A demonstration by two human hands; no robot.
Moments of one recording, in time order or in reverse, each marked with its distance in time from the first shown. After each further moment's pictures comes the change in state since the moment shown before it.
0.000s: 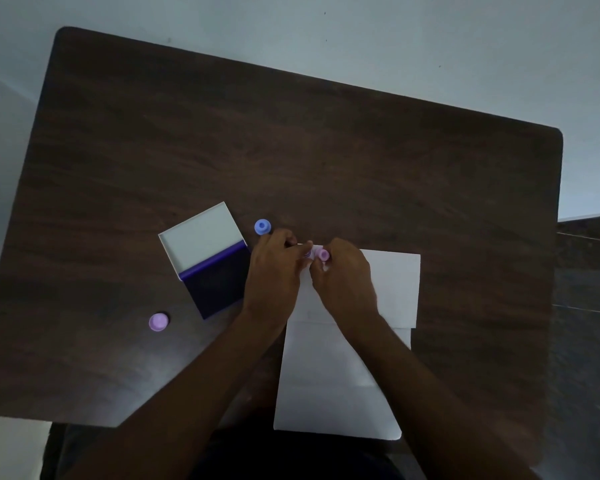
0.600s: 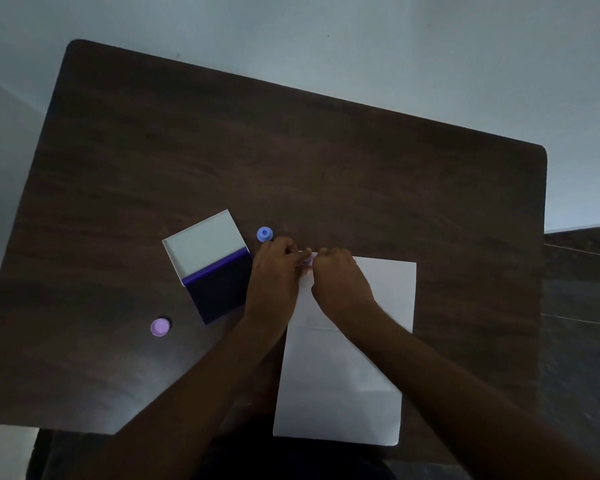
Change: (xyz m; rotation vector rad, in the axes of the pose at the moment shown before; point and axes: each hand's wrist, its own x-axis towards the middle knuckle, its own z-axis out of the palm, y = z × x) left_hand 0.008 -0.002 0.005 -0.059 -0.029 -0.051; right_hand -0.004 -0.022 -0.016 -0.530 -0.233 -0.312
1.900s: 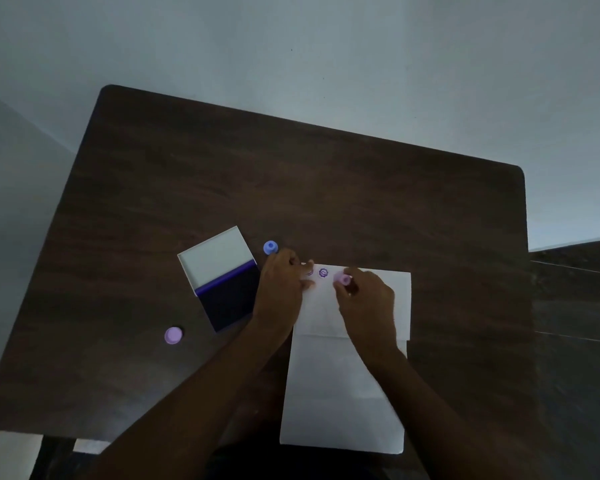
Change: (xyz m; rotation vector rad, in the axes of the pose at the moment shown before) left_hand 0.010 0.016 0.002 0.056 -0.276 -0.176; right_hand -0.037 0.030 0.028 0.484 0.488 0.358
